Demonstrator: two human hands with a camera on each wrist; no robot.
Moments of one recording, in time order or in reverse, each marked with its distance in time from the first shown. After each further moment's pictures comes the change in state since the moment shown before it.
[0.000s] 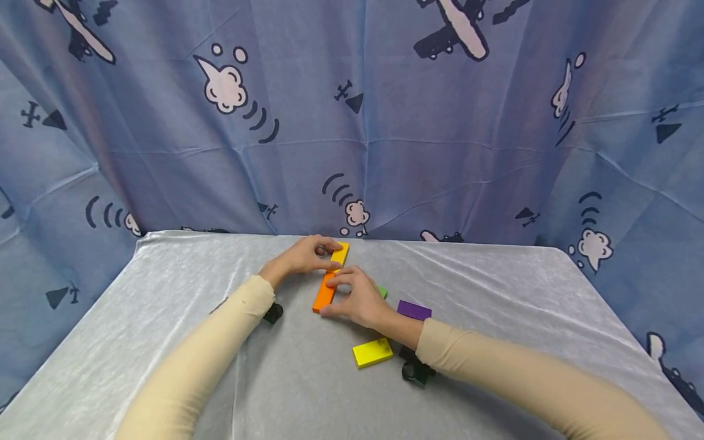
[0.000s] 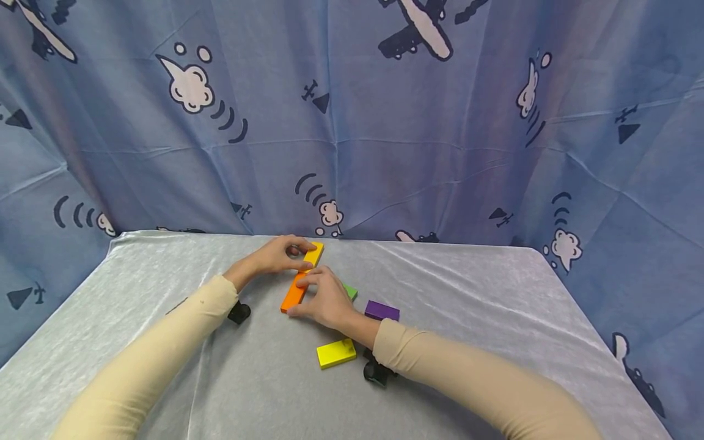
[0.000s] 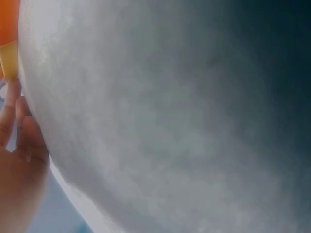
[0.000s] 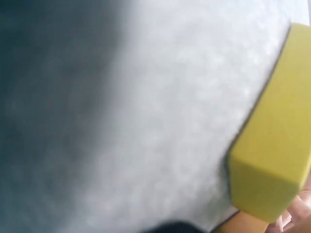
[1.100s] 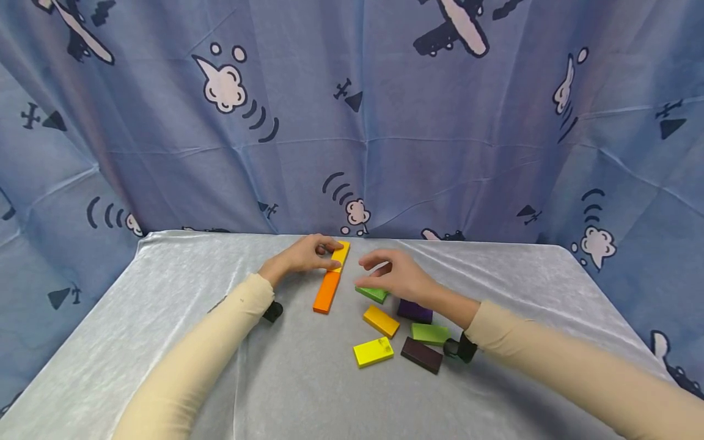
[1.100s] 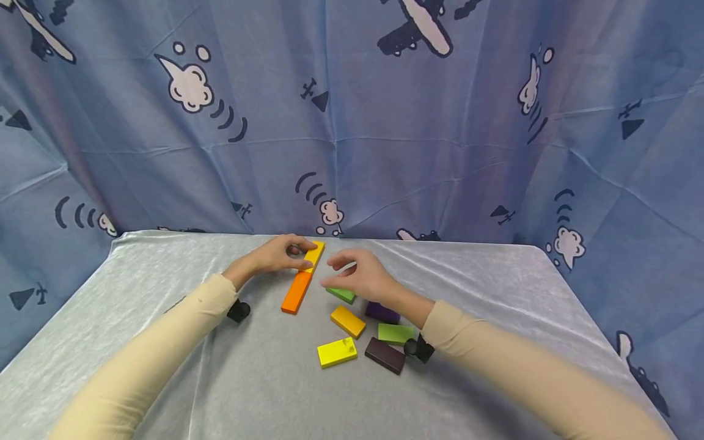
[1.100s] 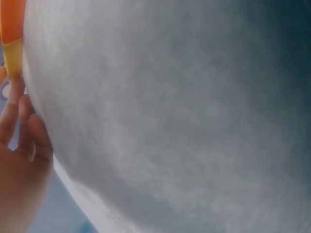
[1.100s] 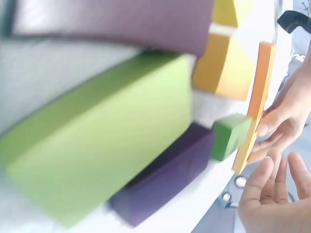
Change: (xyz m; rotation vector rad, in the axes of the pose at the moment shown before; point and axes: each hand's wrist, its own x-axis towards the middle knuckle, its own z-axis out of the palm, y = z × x) left_hand -0.001 0.003 -0.003 -0.006 -0.038 -0.052; right_hand -0.001 0.018 -0.080 0.146 -0.126 0.001
